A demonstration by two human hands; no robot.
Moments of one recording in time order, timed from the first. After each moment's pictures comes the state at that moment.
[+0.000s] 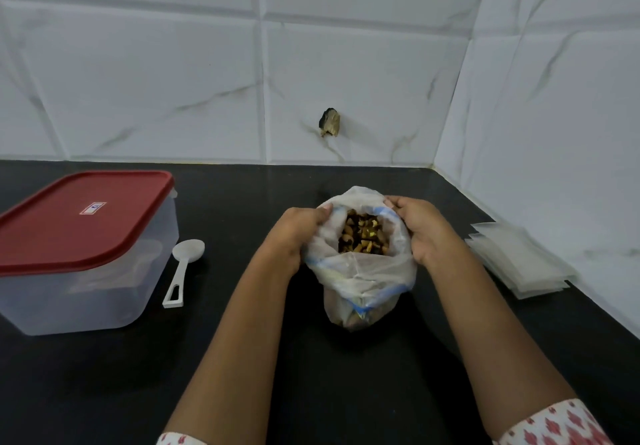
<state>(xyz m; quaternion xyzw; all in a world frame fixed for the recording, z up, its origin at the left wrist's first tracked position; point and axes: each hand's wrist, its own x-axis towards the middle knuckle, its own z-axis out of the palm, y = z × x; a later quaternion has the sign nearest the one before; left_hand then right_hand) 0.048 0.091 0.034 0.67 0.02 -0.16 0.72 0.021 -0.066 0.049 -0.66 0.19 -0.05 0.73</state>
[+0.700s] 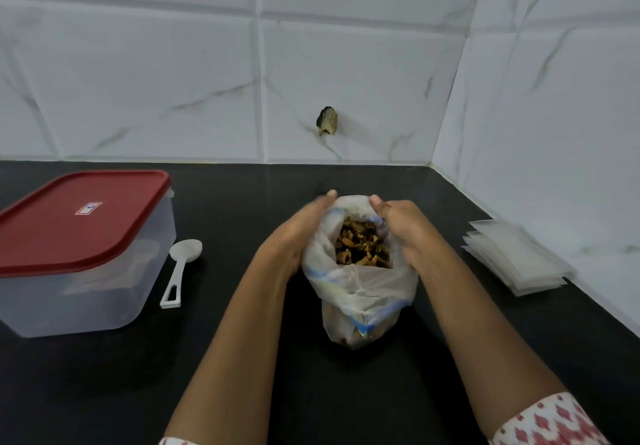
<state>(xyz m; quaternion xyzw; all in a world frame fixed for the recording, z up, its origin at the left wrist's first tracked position) 0.049 0.087 0.033 0.64 0.00 -0.24 0.73 0.027 -0.059 0.038 -0.78 0.18 -0.08 0.59</state>
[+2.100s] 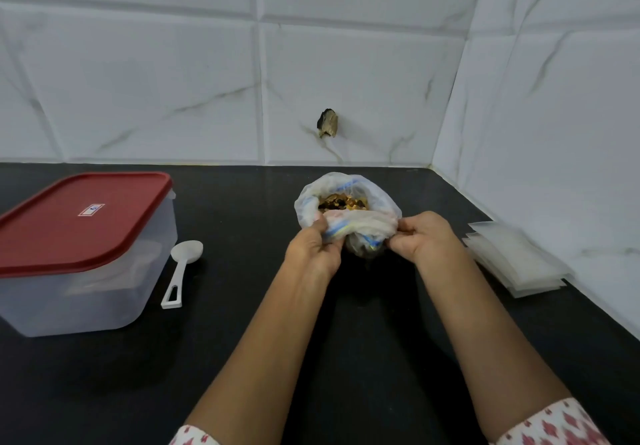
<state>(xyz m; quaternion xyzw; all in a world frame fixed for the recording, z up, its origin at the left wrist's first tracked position) 0.031 0.063 0.032 0.23 0.18 -0.18 0.94 0.011 -0.060 0.055 -0.33 0.31 -0.07 0.89</state>
